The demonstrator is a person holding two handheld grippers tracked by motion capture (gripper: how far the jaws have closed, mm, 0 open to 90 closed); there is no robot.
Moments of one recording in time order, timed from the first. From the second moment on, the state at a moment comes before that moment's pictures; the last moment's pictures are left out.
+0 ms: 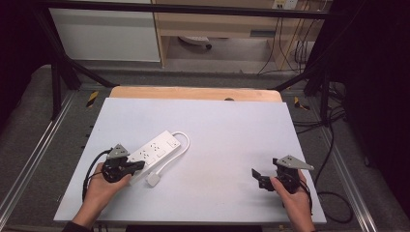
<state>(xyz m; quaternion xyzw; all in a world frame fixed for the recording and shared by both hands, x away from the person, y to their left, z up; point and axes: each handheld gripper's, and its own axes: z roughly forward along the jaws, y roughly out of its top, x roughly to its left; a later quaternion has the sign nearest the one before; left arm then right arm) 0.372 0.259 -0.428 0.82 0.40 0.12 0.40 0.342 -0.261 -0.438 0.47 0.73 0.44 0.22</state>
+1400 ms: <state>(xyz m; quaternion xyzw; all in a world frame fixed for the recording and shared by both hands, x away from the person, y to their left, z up) 0.374 0.259 -0.432 0.81 0.40 0.11 0.40 0.342 -0.261 -0.438 0.47 0.73 0.44 0.22</state>
